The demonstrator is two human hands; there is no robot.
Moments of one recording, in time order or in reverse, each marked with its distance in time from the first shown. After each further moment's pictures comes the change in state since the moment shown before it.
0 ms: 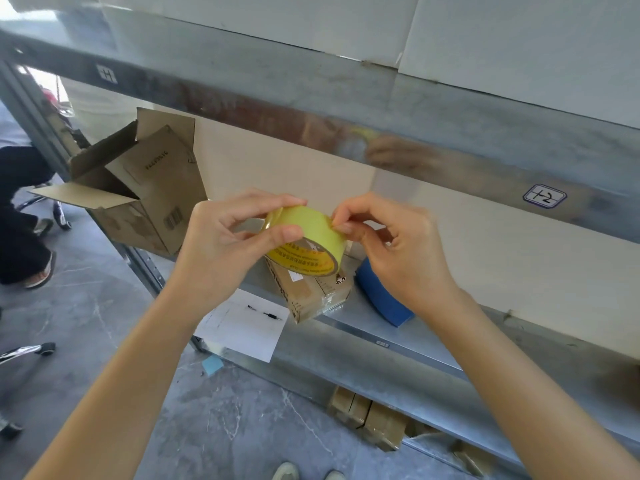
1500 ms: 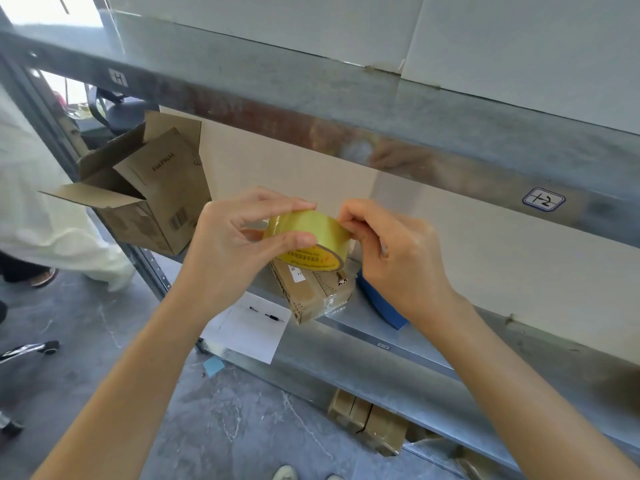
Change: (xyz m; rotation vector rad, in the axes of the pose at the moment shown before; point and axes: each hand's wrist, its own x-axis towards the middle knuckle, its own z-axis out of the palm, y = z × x) left_hand -0.004 0.003 0.003 0.098 0.019 0.025; right_hand -0.007 -0.003 0.003 -0.388 0.082 -0.182
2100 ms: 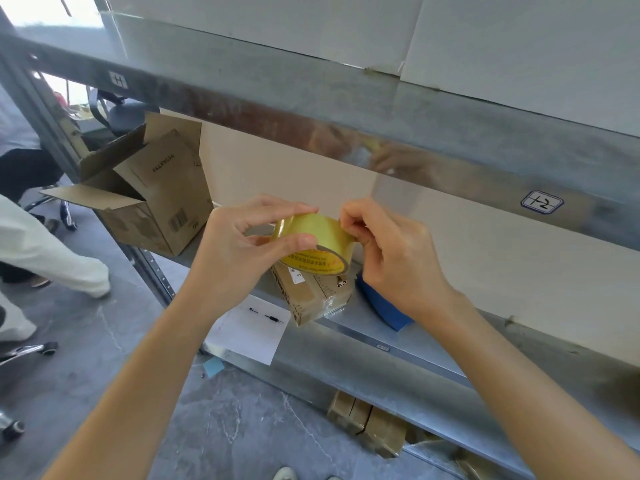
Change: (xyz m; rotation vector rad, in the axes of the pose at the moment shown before) left_hand 0.002 -0.008 0.005 -0.067 -0.025 -0.041; right_hand 0.001 0.009 0.000 0.007 -0.082 -0.039
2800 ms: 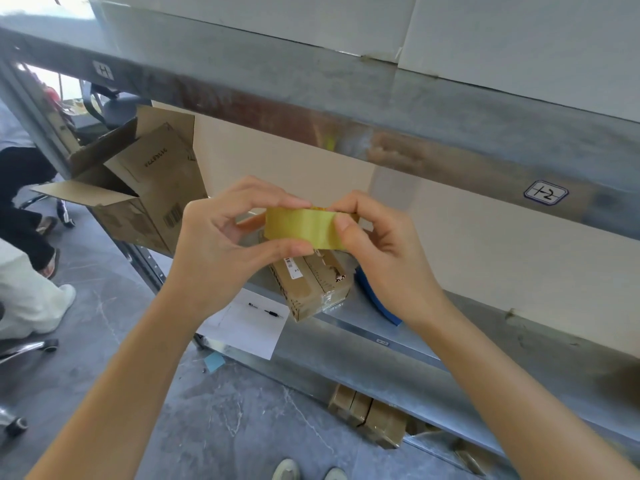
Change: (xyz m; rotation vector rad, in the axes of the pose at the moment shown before) left_hand -0.001 -0.001 -0.005 -0.030 -0.034 0.212; right_hand 0.007 -0.027 -0.003 0.712 -0.104 0.460
